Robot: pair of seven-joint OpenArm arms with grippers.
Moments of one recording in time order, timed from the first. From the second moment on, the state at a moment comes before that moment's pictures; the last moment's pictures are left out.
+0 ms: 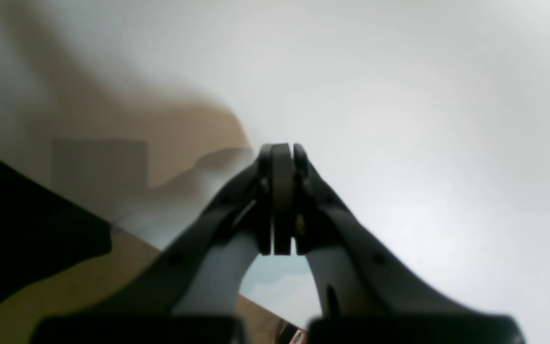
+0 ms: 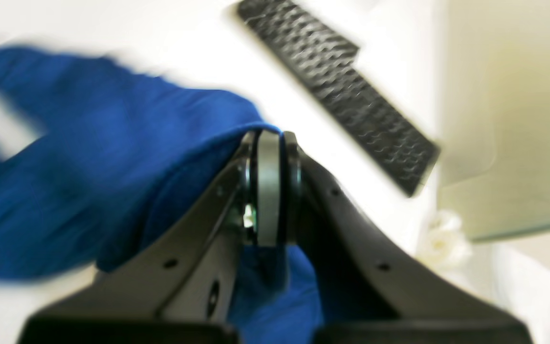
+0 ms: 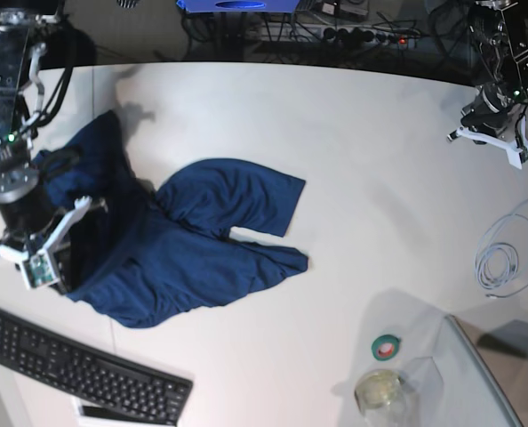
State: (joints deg) left arm 18.6 -16.4 -28.2 81.5 -25.1 -1.1 37.7; right arm -7.7 8.3 13.0 104.3 -9.8 25.7 -20.2
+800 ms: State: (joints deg) left arm 19.0 -15.3 -28.3 81.6 -25.2 -1.1 37.7; right arm -6.2 7.9 3.0 83.3 -22.2 27.0 -19.2
